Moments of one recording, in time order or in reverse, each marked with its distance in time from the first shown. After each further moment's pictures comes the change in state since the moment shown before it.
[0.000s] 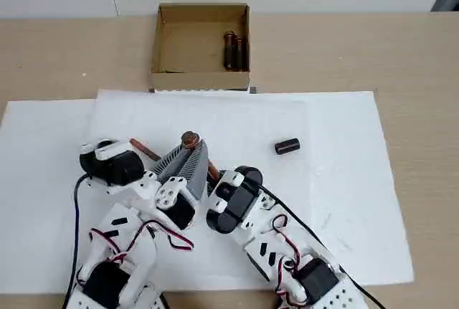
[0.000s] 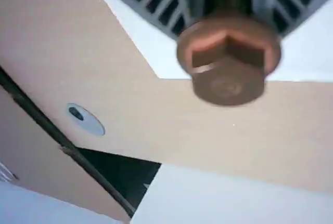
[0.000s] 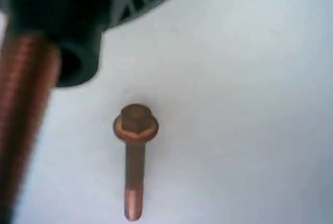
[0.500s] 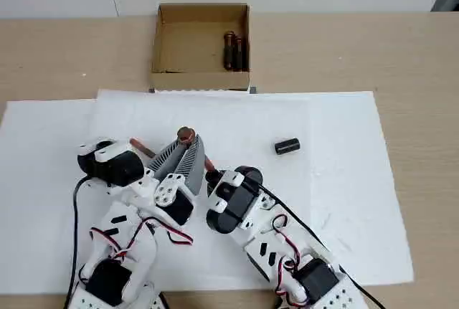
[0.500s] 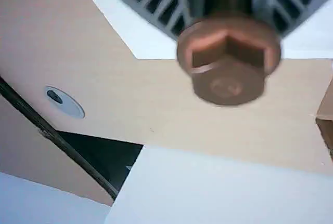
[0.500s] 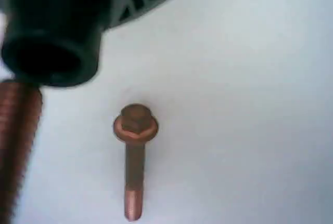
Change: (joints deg) left arm -1.6 0.0 2.6 -3.2 -1.2; right arm 0.0 0.0 0.0 0.0 0.0
